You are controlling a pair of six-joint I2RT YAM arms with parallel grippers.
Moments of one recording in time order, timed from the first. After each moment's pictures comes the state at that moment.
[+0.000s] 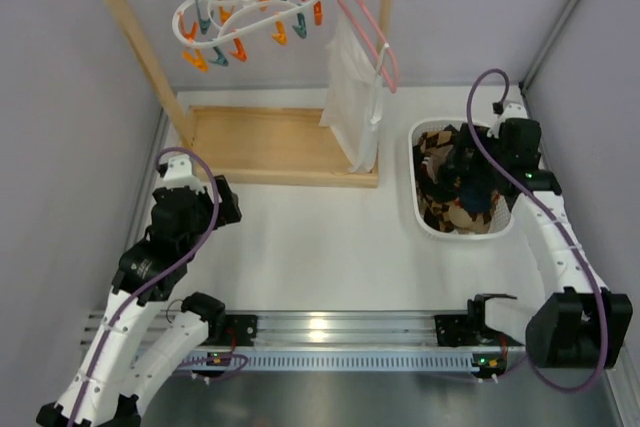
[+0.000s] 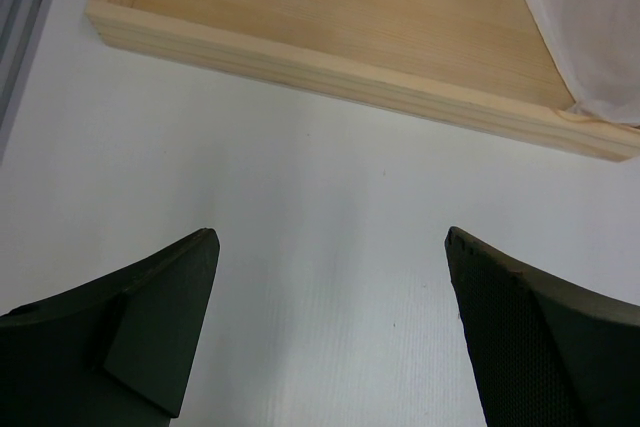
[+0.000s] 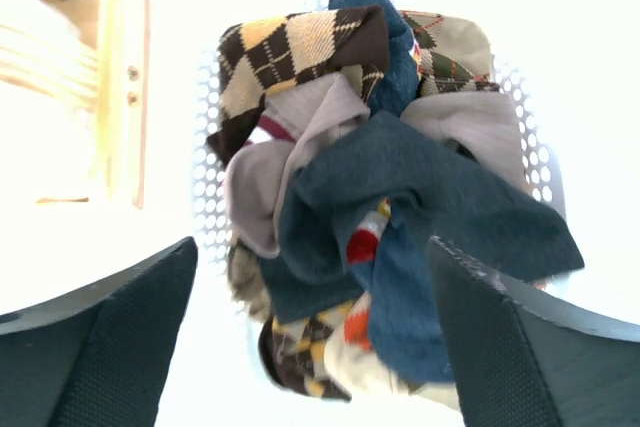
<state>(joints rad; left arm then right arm) -0.39 0.59 0.87 -0.76 -0.36 -0.39 -0.02 1.18 0.95 -0.36 -0.10 0.18</state>
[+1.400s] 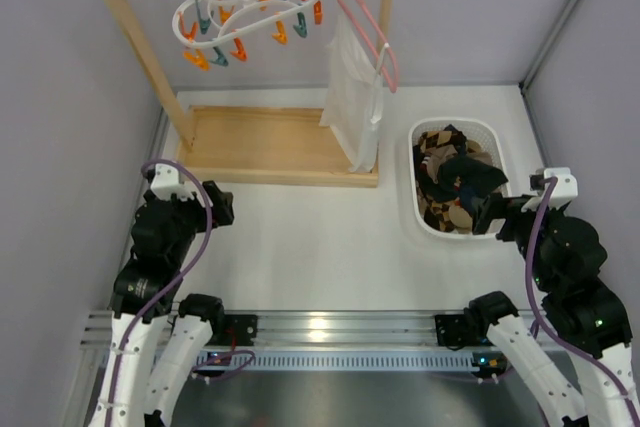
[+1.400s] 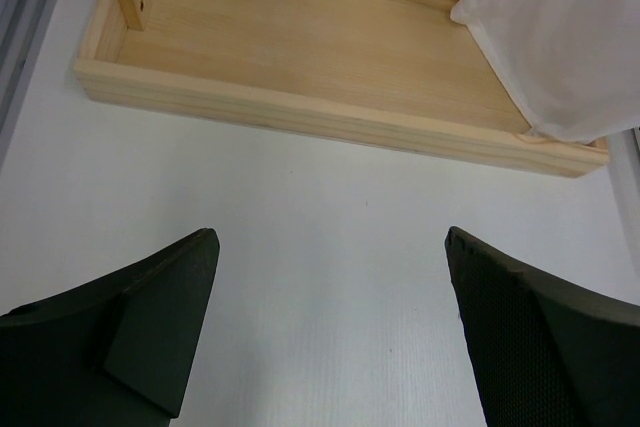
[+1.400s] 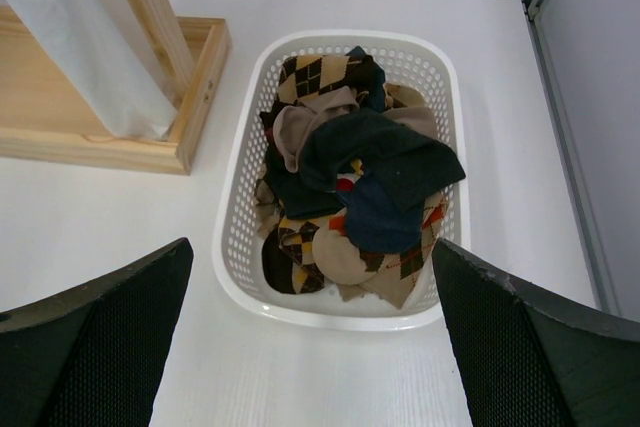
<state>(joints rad) -0.16 0.46 0.79 -0.64 -0.09 -0.27 0.34 0.35 0.94 -0.79 0.25 0.08</state>
